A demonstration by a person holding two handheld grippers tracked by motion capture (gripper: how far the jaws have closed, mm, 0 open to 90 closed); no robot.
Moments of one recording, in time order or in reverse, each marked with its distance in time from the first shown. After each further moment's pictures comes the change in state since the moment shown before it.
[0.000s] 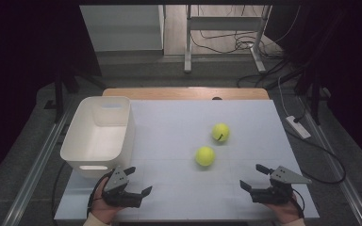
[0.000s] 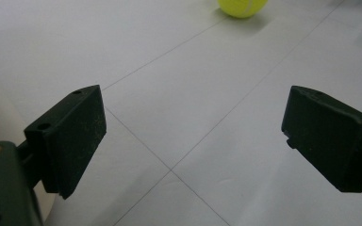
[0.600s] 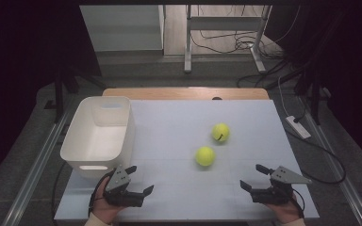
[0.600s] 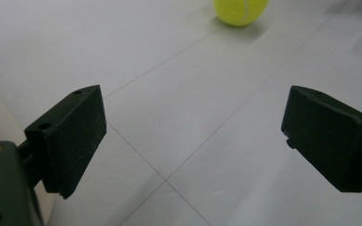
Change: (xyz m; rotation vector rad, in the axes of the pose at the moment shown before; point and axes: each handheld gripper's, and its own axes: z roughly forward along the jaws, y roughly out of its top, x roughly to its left) left arm -0.006 0.009 -0.001 -0.009 0.016 0.008; right arm -0.001 -0.001 0.000 -0.005 0.005 0.005
